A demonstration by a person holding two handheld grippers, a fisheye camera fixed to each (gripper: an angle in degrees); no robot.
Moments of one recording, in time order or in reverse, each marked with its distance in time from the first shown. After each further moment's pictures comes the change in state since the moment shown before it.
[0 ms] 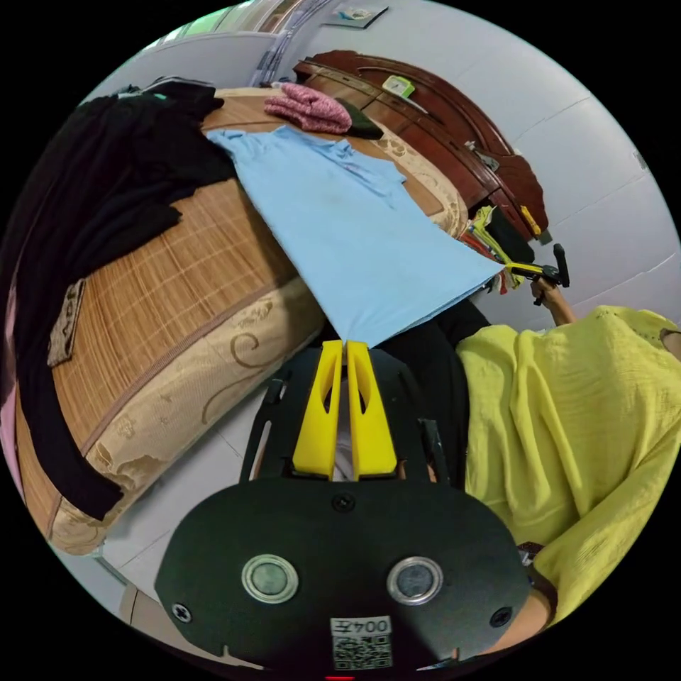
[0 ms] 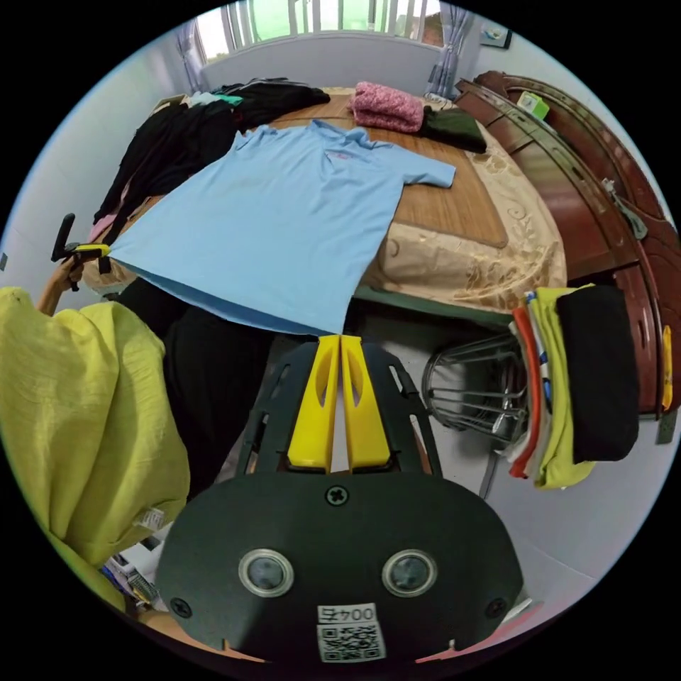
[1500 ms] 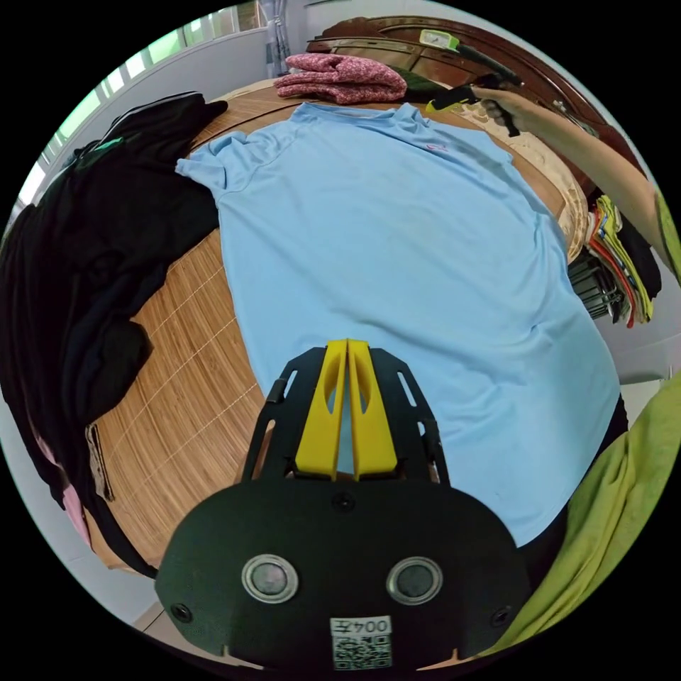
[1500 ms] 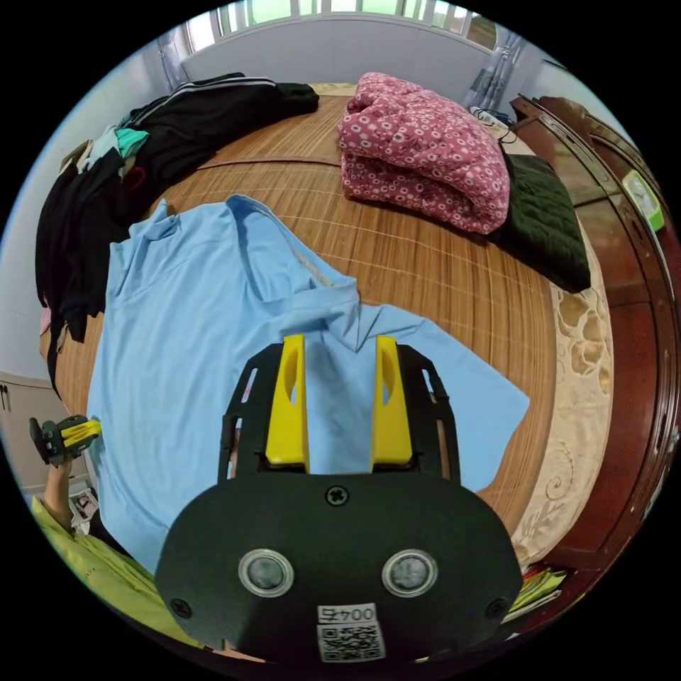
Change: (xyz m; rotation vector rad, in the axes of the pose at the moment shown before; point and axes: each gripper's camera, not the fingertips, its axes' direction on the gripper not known) left arm 0.114 -0.307 0.179 -0.022 -0.402 0.008; right arm 0.101 -0.686 0.262 0.005 0.048 -0.096
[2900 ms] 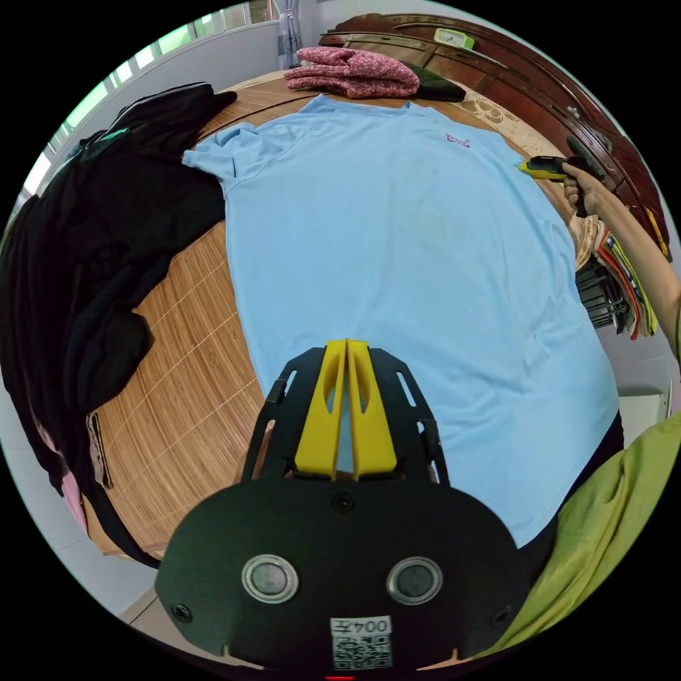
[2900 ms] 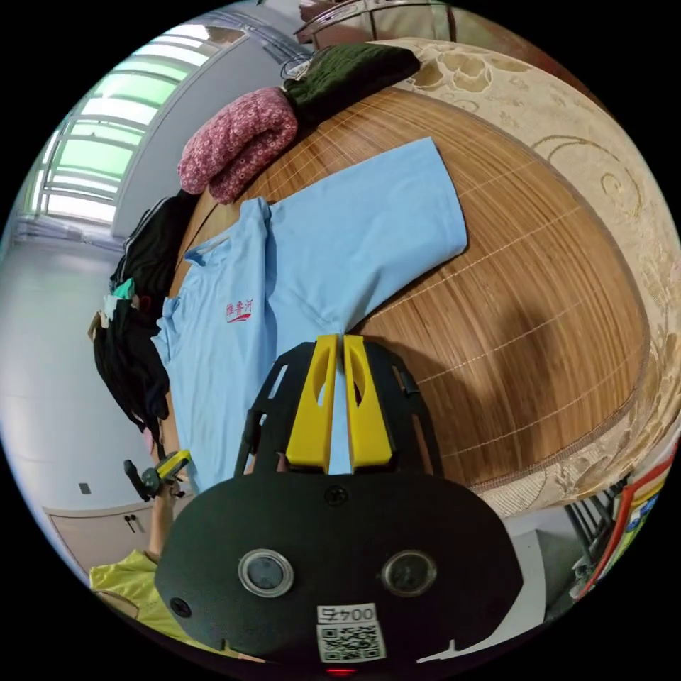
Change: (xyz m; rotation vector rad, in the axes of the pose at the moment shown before) left arm 0.021 -0.045 0.001 -0.038 -0.034 -0.037; right arm 0.190 0.256 0.096 0.038 -0.424 0.602
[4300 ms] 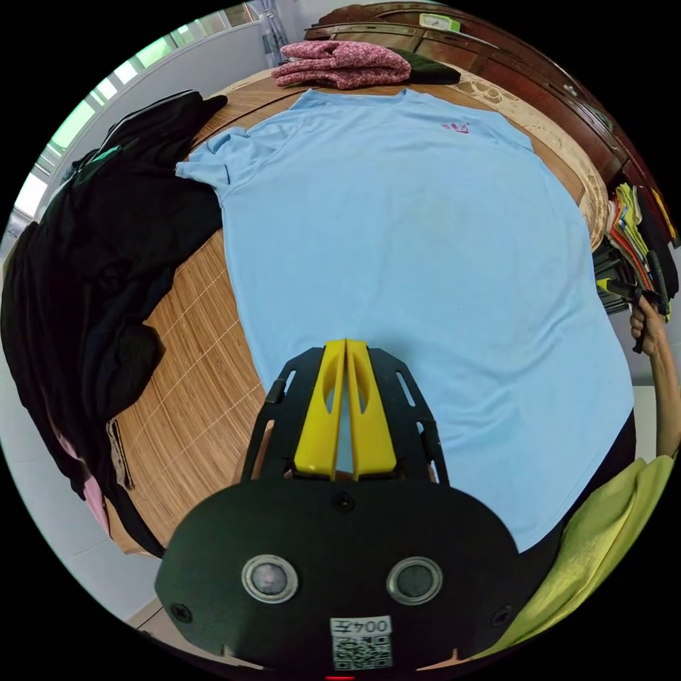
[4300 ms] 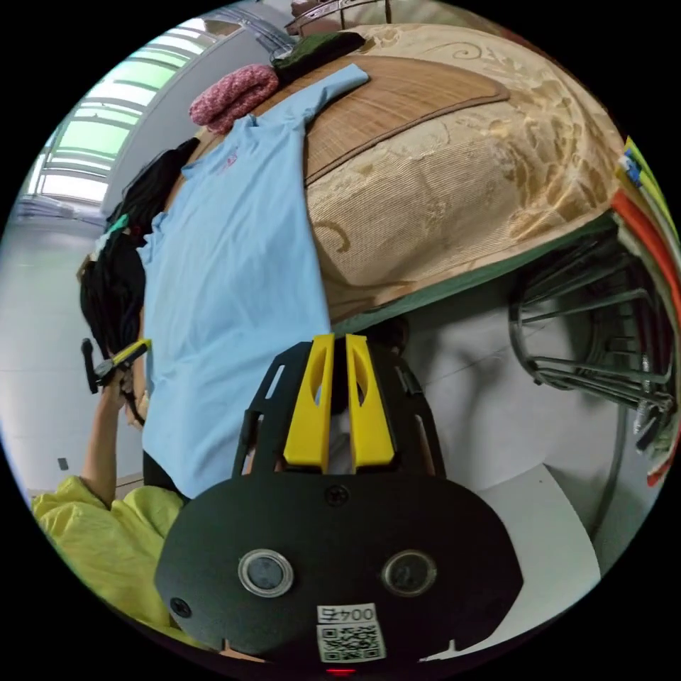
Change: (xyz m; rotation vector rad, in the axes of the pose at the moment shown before) left arm 0.058 -0.026 -0.018 -0.041 -0.090 0.042; right arm 0.109 0.293 -0.003 -0.024 0.085 0.065
